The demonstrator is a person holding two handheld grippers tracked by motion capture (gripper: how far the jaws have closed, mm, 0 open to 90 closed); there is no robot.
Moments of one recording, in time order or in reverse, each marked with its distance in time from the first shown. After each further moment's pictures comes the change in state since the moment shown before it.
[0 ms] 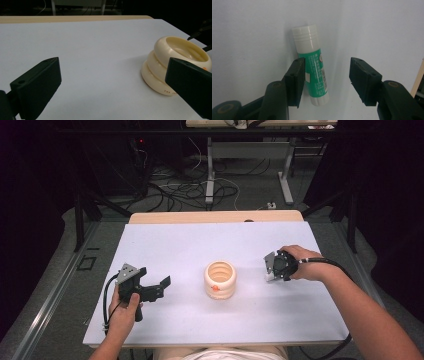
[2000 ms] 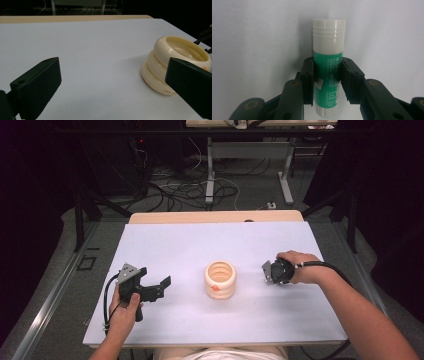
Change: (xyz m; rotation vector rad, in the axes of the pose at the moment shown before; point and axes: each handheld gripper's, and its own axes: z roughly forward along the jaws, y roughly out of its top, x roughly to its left) left arm -0.001 0.000 0.000 0.003 0.001 0.004; right arm 0.012 0.005 0.017 0.066 0.072 -0.105
